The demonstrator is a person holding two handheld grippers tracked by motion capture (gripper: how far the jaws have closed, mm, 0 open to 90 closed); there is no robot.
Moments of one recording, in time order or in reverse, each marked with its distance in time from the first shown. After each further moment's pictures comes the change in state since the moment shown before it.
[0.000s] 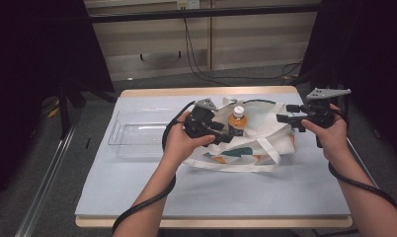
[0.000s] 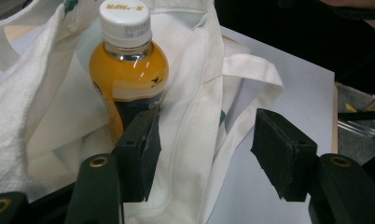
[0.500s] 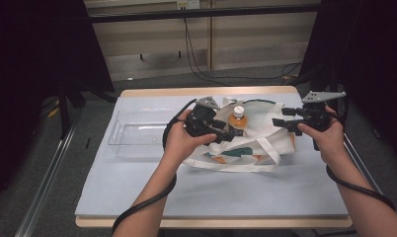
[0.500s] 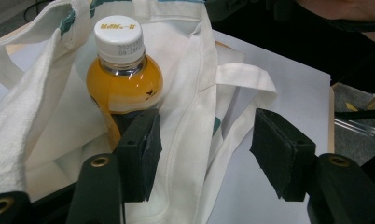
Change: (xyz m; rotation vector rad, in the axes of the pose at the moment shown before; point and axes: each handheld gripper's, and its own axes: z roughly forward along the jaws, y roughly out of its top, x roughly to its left) left arm -0.003 0.007 -0.002 -0.003 0.001 0.024; right arm 0.012 -0.002 0.005 0.015 0.034 -0.021
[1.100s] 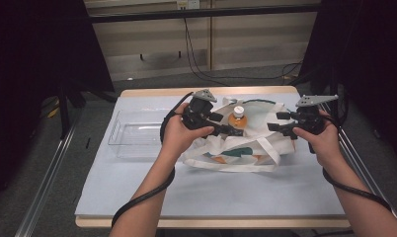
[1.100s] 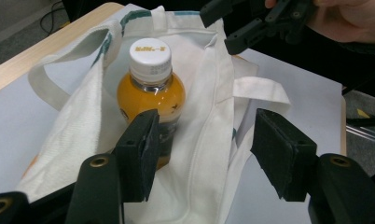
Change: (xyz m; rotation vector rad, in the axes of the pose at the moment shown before) left arm 0.013 0.011 -0.011 -0.014 0.040 -0.009; right arm 0.009 -0.005 0.010 0.022 0.047 -0.010
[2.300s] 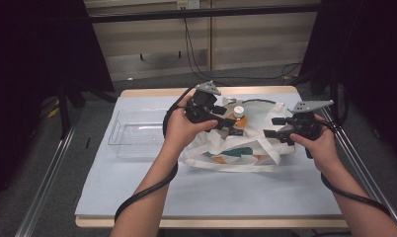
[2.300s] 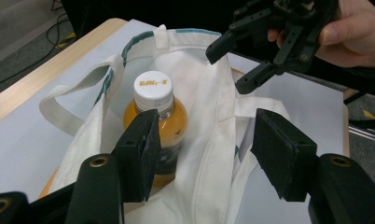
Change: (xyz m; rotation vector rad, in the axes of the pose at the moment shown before) left arm -0.002 0.020 -0.002 -0.023 0.006 0.043; right arm 0.014 -0.007 0.005 0.009 0.055 -0.020
